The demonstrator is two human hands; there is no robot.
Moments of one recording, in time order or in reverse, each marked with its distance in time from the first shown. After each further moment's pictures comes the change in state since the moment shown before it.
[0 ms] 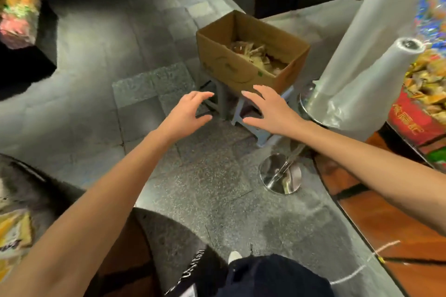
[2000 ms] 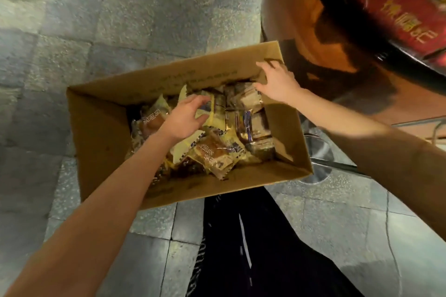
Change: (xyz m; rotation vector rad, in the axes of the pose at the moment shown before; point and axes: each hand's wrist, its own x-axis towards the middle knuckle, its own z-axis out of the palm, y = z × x) left_hand 0.858 -0.202 0.220 0.042 -0.884 0.469; right_hand 0.492 0.543 0.075 0.349 -0.044 1.283
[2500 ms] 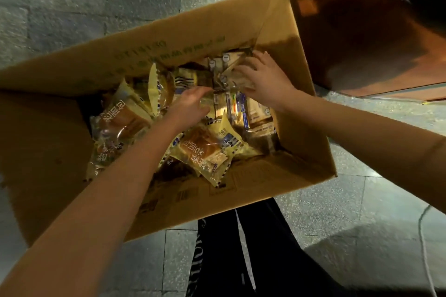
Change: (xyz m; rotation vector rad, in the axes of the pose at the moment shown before) left_hand 0.098 -0.064 0.103 -0.073 -0.221 -0.077; right_hand 0.039 0.026 0.105 -0.207 -0.011 -0.217
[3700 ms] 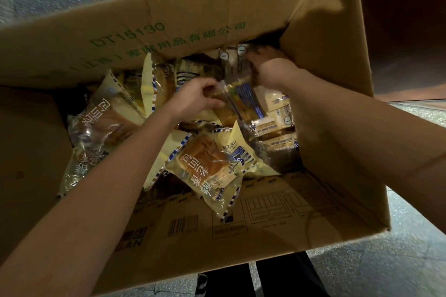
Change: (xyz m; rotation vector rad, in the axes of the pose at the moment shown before) left_hand 0.069 -0.034 0.016 -0.367 -0.092 -0.068; right_hand 0.114 0.030 0.071 0.042 -0.296 0.126
